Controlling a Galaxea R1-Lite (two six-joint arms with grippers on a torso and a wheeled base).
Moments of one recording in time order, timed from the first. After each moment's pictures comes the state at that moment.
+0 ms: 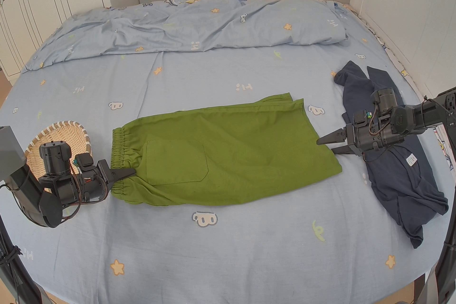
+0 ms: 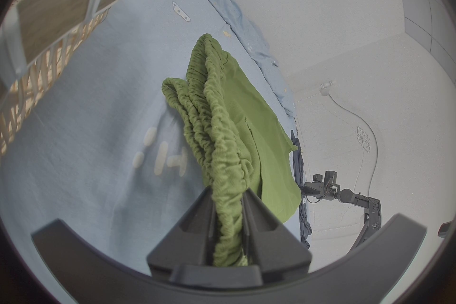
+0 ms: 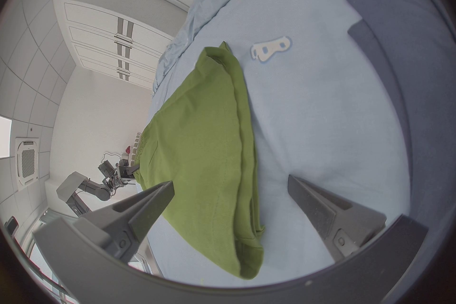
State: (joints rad) left arm 0.08 2.01 -0.53 -1.08 -0.69 -0.69; right arm 0.01 2.23 -1.53 0.20 0.80 0.12
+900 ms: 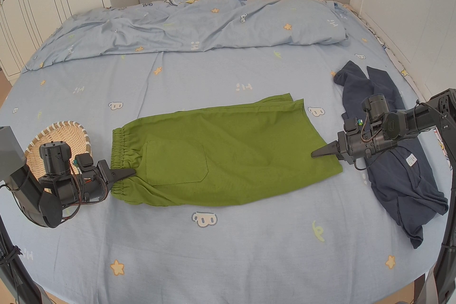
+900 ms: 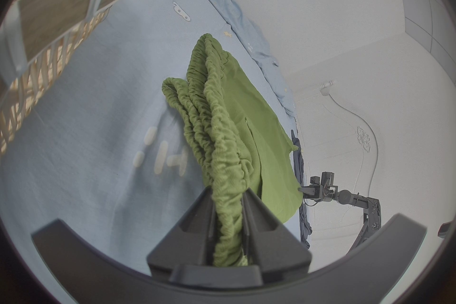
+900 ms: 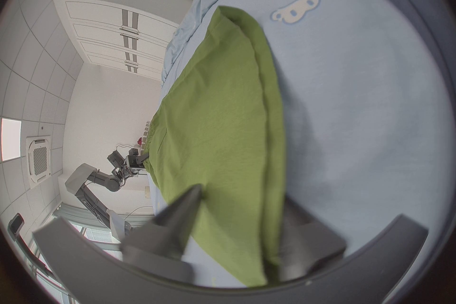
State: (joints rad) left arm 0.08 2.01 -0.53 -1.07 -0.69 -0.69; right arm 0.06 2.25 -1.50 0.21 0.87 0.11
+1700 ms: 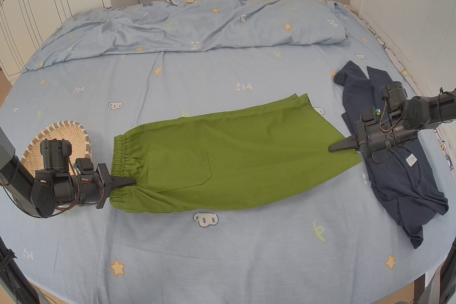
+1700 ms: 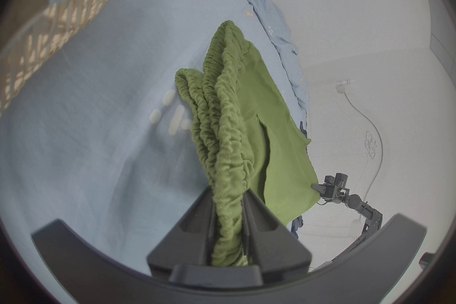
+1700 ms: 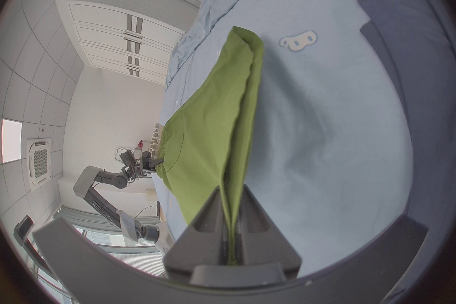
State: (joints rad) left arm 0.08 1.93 -0.60 -0.73 -0.72 -0.68; right arm 0.02 2.08 -1.43 0.31 0.87 0.10
